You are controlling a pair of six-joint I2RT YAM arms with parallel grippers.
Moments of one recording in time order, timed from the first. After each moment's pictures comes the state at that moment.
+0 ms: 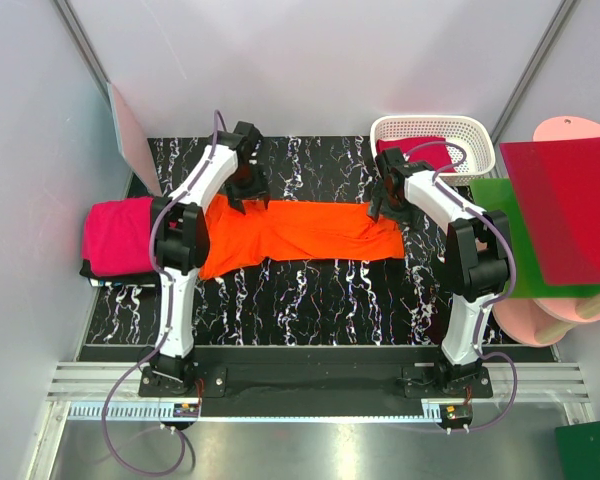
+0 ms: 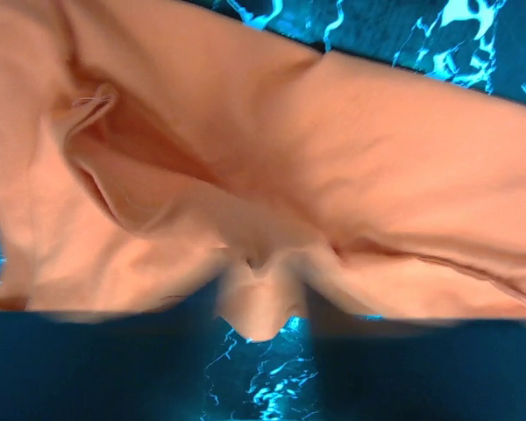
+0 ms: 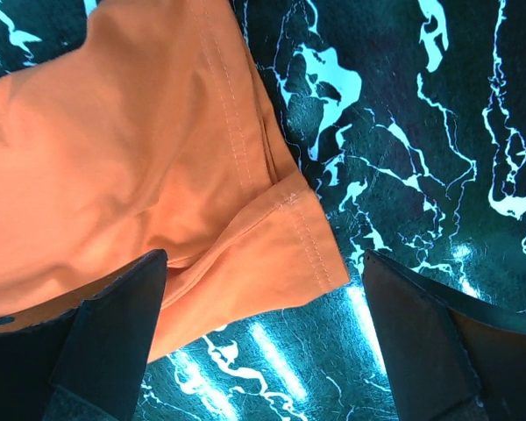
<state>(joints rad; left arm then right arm) -0.27 2.26 2.11 -1.18 0.00 -0.54 0.29 1.94 1.55 -0.86 0.30 0.65</state>
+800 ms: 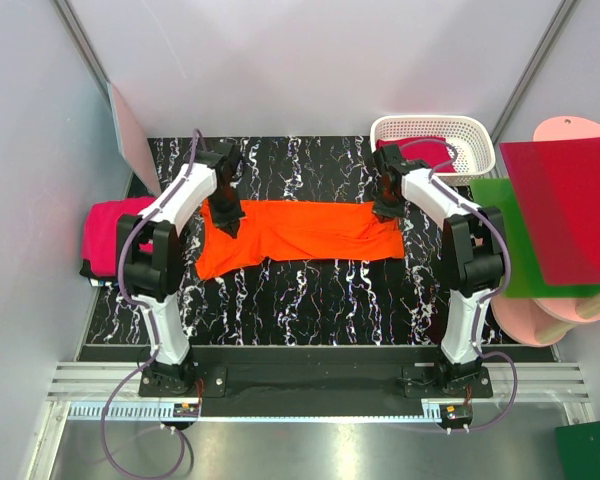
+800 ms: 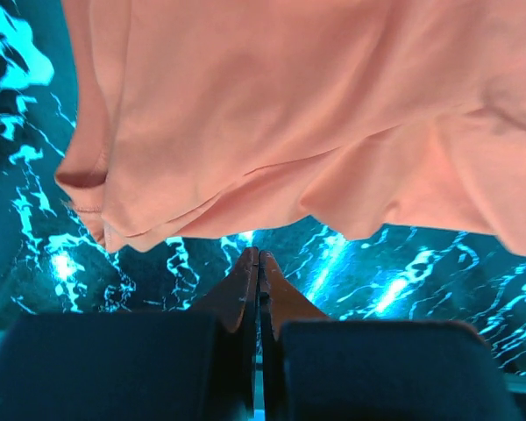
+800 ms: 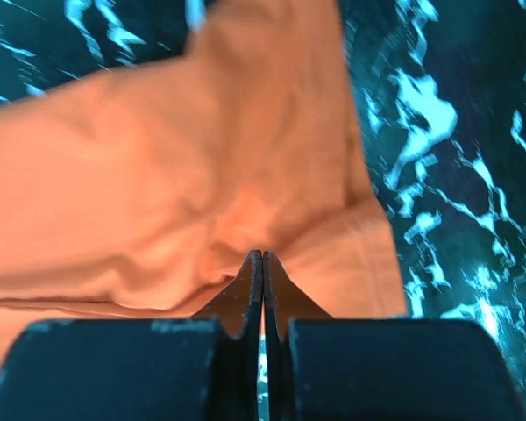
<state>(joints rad) -0.25 1.92 1.67 -1.15 -0.02 -0.52 0.29 1.98 1.57 -0.79 0.18 0.60</state>
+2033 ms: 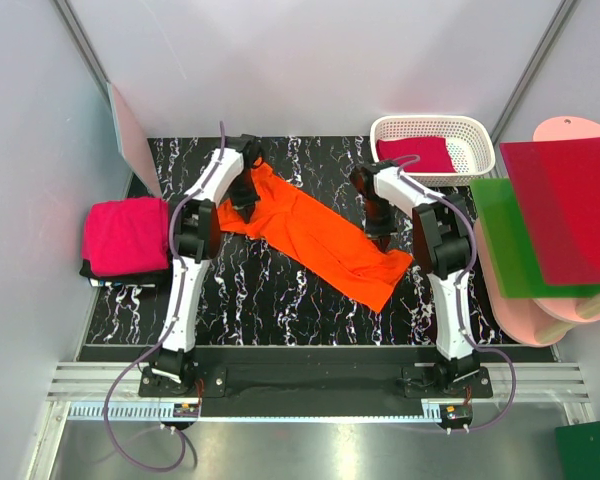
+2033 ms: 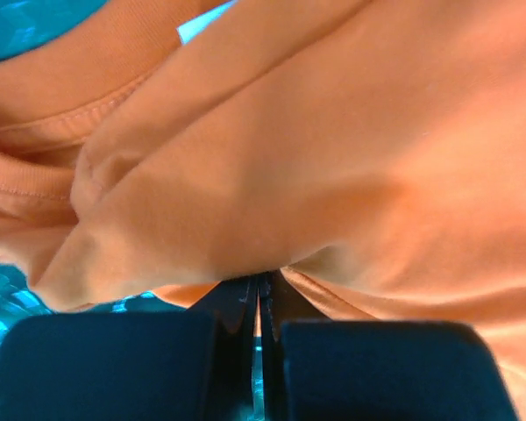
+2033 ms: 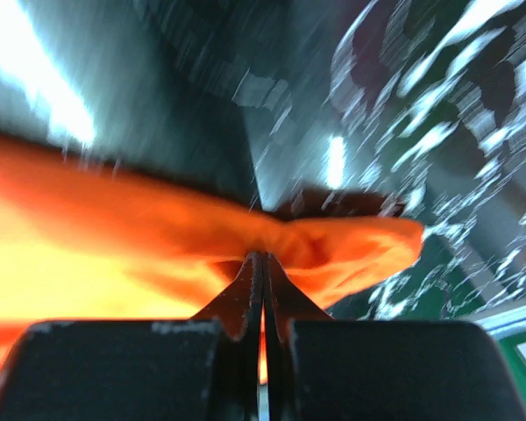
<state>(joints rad) -0.24 2.56 2.37 -1.36 -0.10 -0.59 0.37 2.26 1.81 -1.22 0.23 0.48</state>
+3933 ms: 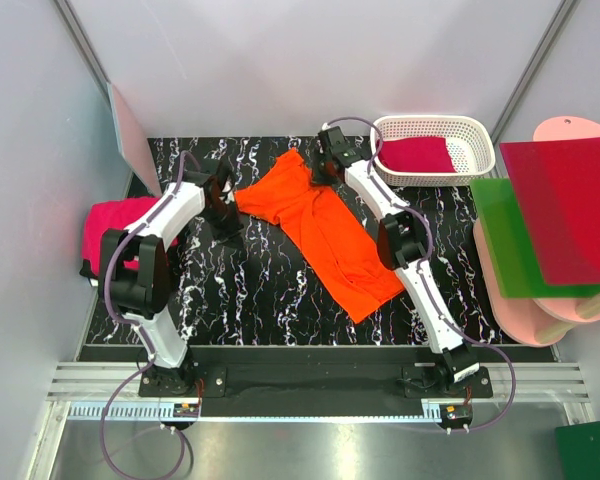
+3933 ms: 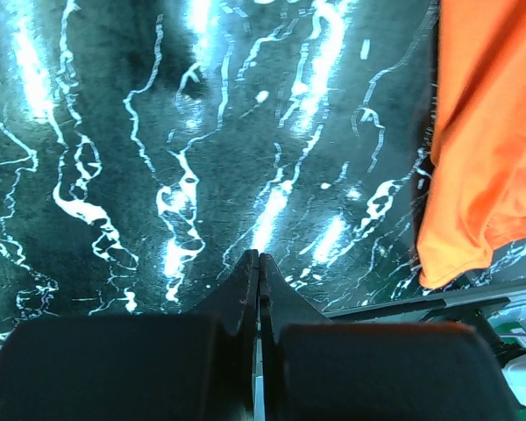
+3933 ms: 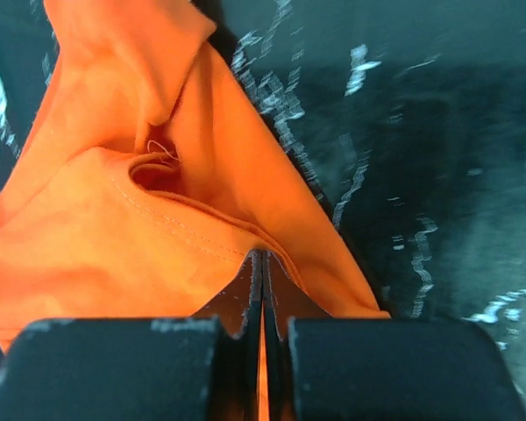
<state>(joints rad) -0.20 1.77 1.38 -0.99 0.26 -0.52 0.44 2.81 2.69 -0.71 -0.08 0.47</state>
